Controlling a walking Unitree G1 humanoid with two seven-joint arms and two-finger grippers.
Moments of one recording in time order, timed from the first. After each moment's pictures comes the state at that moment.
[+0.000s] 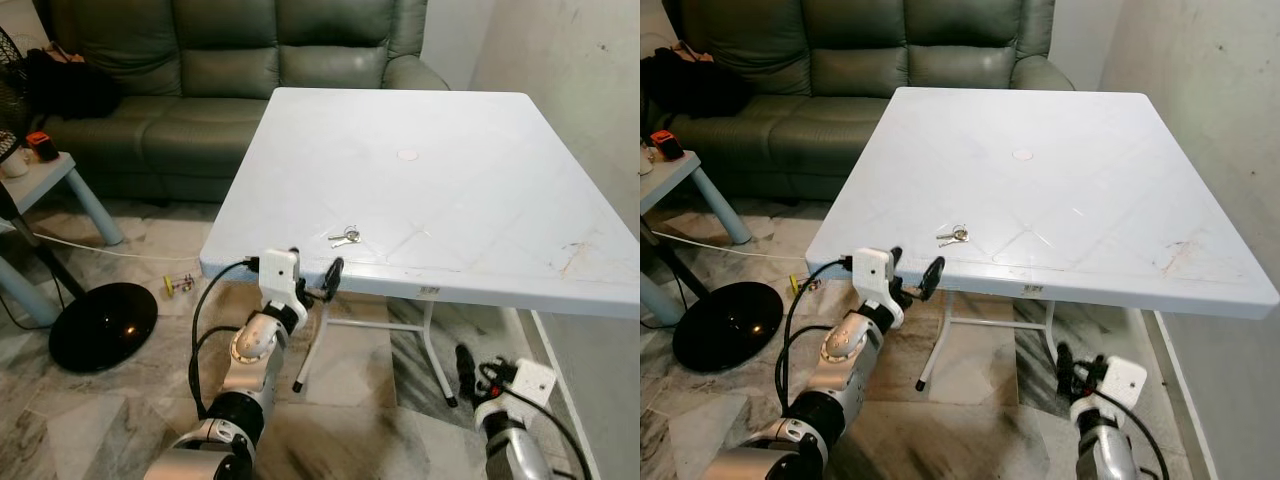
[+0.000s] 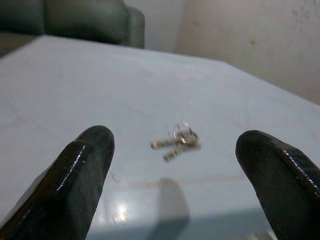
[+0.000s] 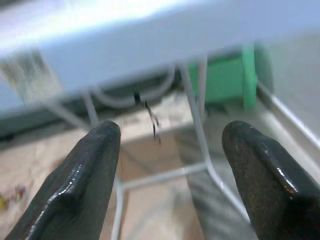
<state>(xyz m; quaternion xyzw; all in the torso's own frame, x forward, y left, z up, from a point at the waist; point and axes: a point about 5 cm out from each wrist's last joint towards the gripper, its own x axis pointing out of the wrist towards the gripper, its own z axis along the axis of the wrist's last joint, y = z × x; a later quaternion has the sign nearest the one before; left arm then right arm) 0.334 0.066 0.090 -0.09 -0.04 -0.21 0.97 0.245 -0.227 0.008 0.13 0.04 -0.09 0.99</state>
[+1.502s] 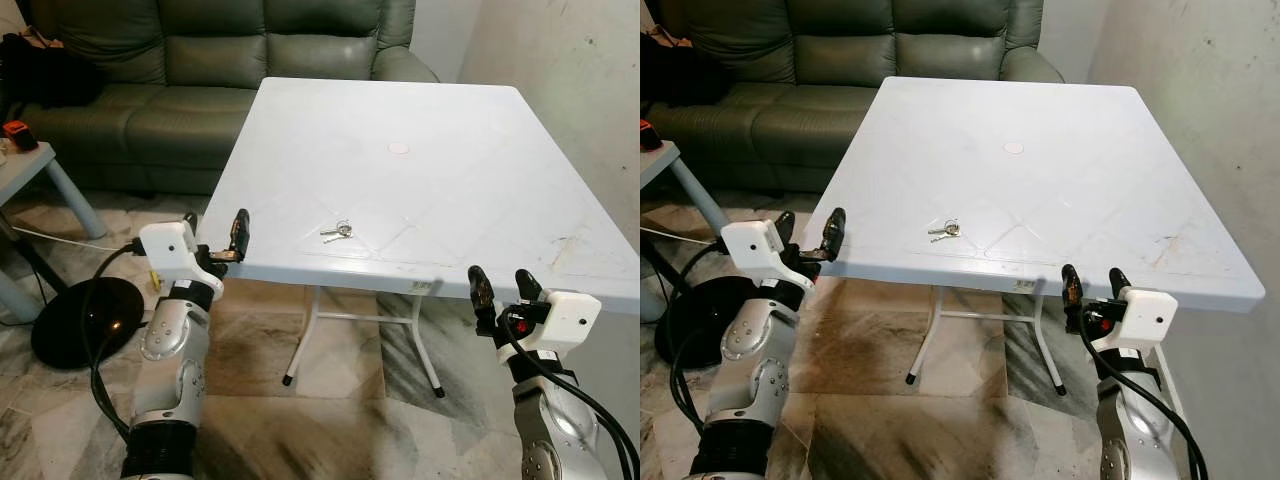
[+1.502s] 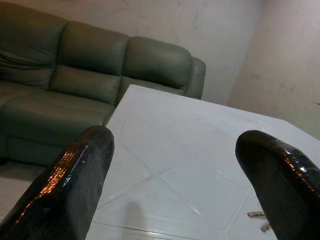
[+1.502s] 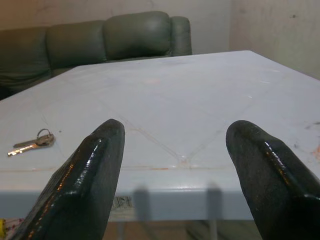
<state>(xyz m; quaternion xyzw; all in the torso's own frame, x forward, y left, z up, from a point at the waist) 0.315 0.163 0.143 -0.12 -0.11 -0.06 0.98 0.250 -0.215 0.110 0.06 -0.08 -0.01 1.00</state>
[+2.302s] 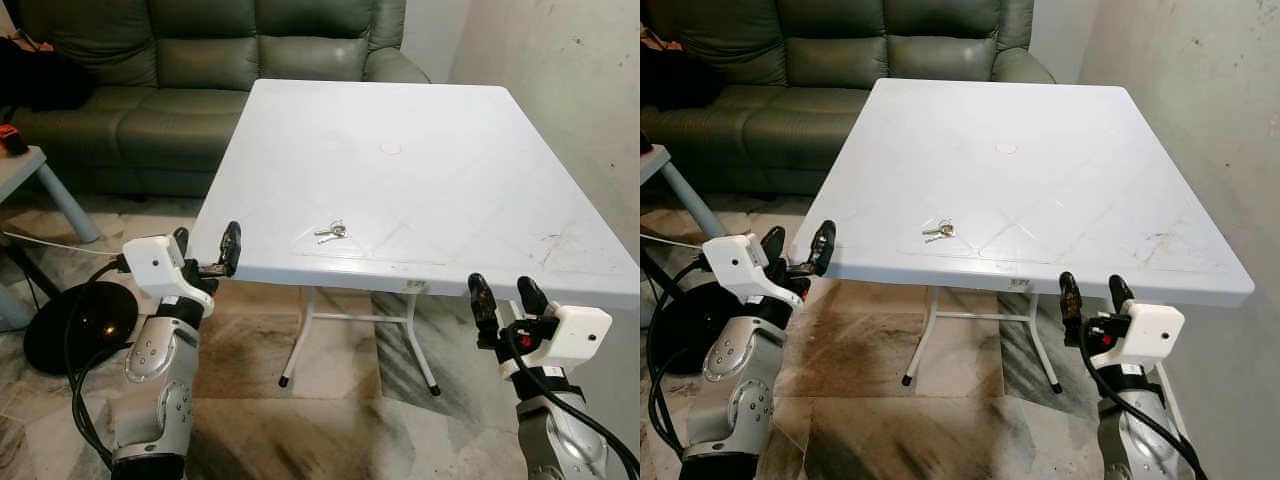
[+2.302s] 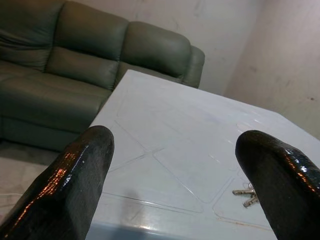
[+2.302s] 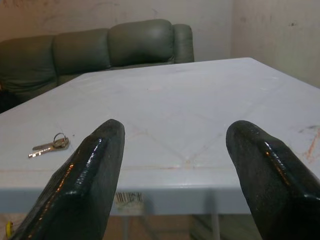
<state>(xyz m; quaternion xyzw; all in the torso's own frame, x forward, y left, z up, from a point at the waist) 0.293 0.167 0.138 -0.14 -0.08 -0.06 0.98 0.235 -0.205 0.120 0.07 -0.09 0.01 0.99</state>
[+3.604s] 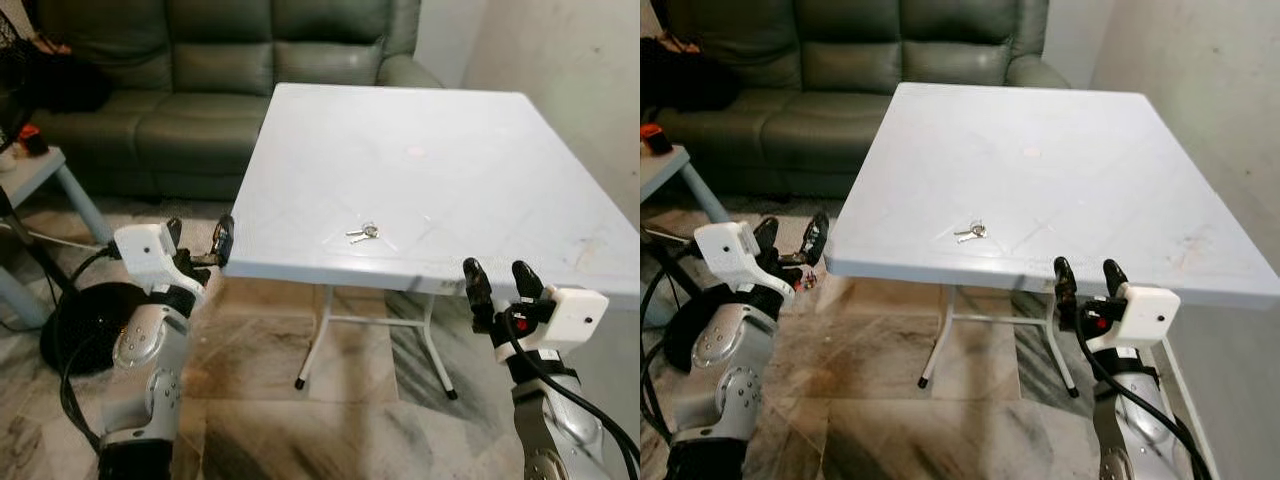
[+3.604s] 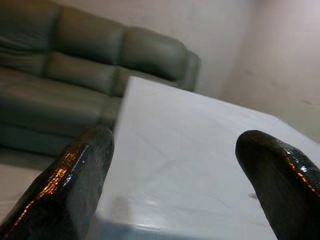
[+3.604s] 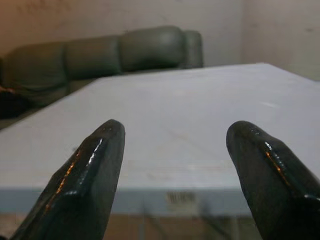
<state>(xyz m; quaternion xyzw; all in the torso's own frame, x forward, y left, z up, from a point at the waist) 0.303 0.162 0.148 -0.15 -0.08 -0.08 0.98 0.240 -0.207 0.127 0.06 -0.09 0.01 0.99</state>
